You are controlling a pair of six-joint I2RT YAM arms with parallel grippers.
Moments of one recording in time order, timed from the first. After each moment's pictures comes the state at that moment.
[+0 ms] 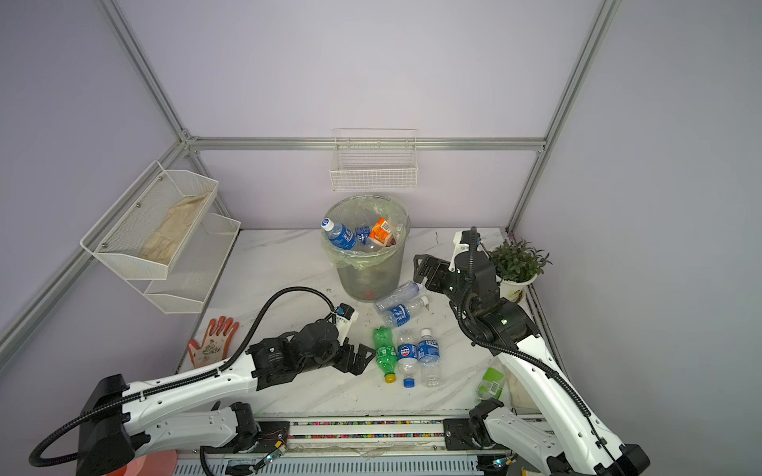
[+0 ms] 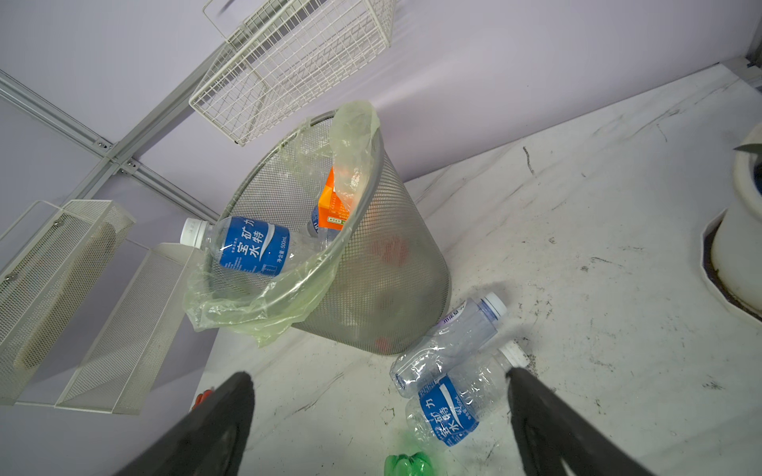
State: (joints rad) left arm -1.03 1.18 0.78 -0.35 -0.09 -0.61; right arm 0.50 0.97 1.14 -0.54 0.12 0.66
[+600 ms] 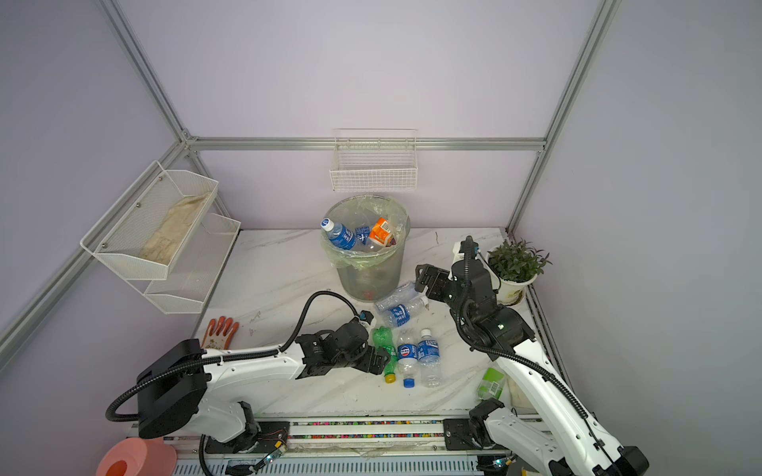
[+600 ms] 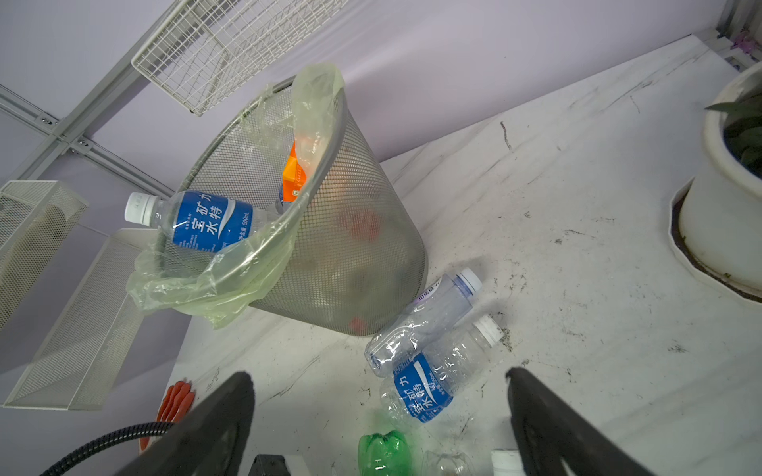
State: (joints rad) left arm -1.03 1.51 0.83 -0.20 -0.06 -0.70; right arm 0.50 0.95 1.07 -0.55 0.14 0.66
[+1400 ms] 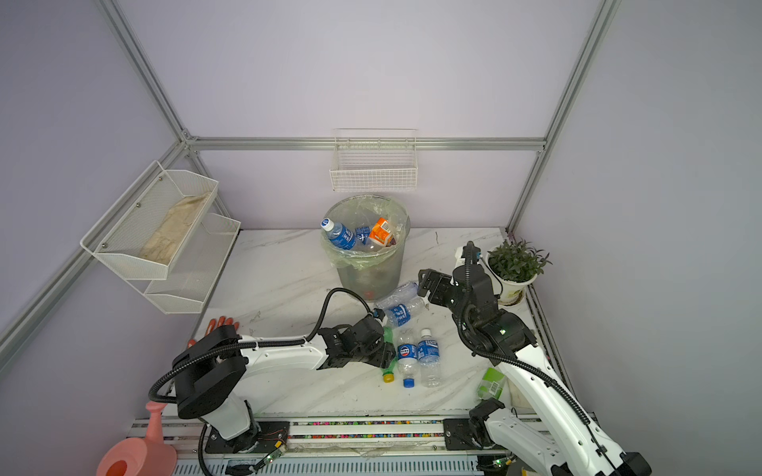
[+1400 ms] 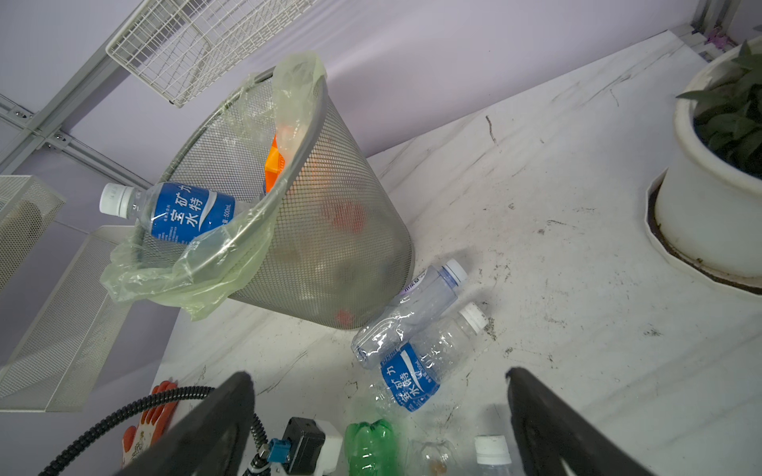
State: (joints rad) left arm -1.03 1.69 0.95 -0.20 -0.06 -0.69; right arm 0.50 0.91 1.03 -0.57 0.16 0.66
